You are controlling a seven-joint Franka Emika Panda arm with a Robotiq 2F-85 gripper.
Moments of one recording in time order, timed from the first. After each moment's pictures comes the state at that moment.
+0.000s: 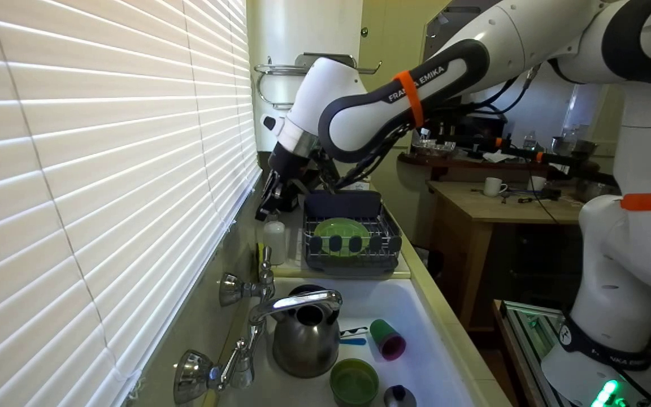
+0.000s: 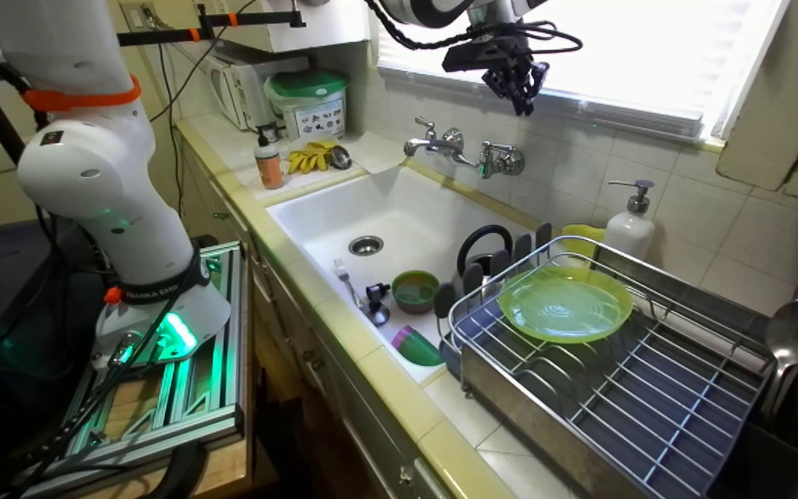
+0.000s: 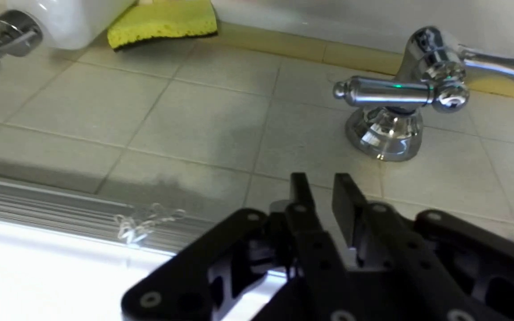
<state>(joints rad) 0.03 0.15 0.01 -1.98 0.01 2.62 -0.44</state>
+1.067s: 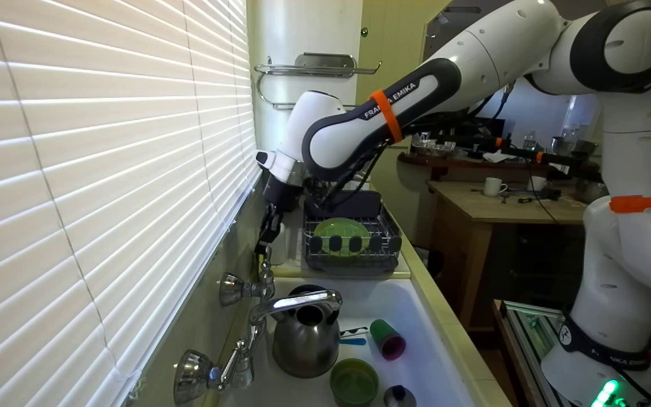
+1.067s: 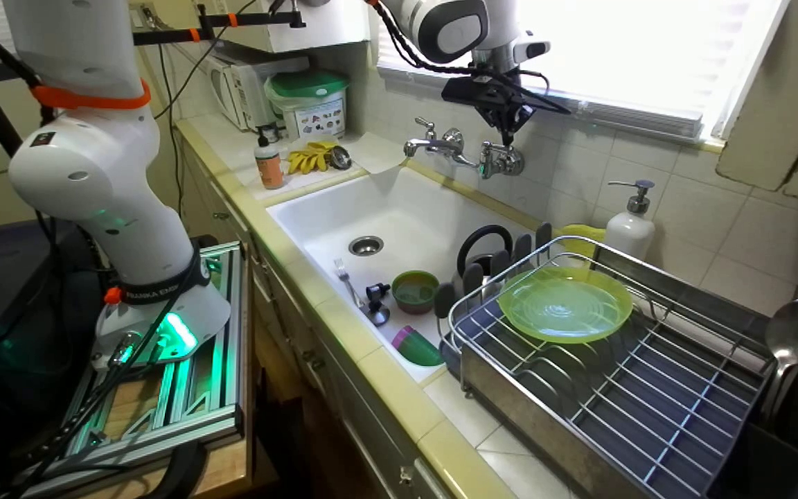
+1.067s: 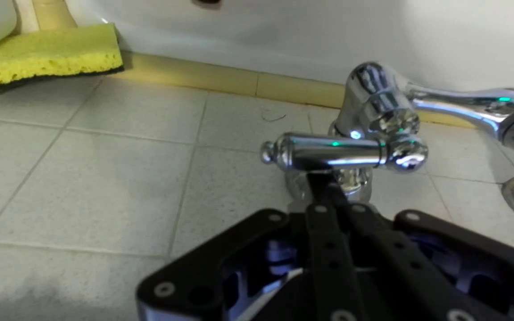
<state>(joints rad) -0.06 0.26 0.13 -1.95 0.18 2.58 -0.55</state>
